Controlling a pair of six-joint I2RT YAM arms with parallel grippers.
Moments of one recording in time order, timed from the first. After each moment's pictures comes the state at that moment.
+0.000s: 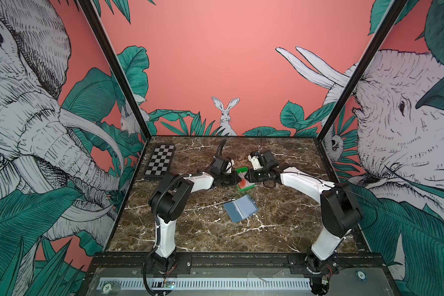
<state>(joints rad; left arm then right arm) -0.59 1.96 1.15 0.03 0.43 -0.67 0.53 1.75 1.21 -0.38 -0.23 0.32</state>
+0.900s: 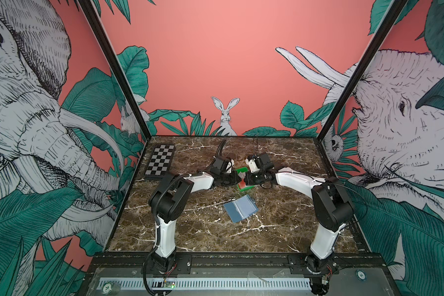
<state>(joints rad) -0.59 1.96 1.15 0.03 0.43 -0.67 0.54 1.82 1.21 -0.35 -0.27 0.34</state>
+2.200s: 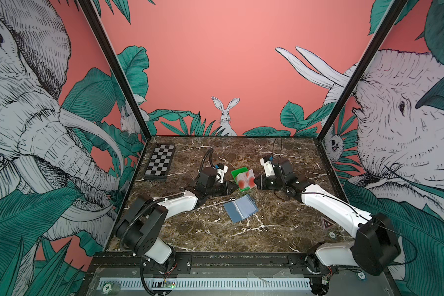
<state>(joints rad) -0.64 1.53 0.71 0.31 0.51 -0.74 0.55 1.32 0.93 -0.33 -0.25 0.46</state>
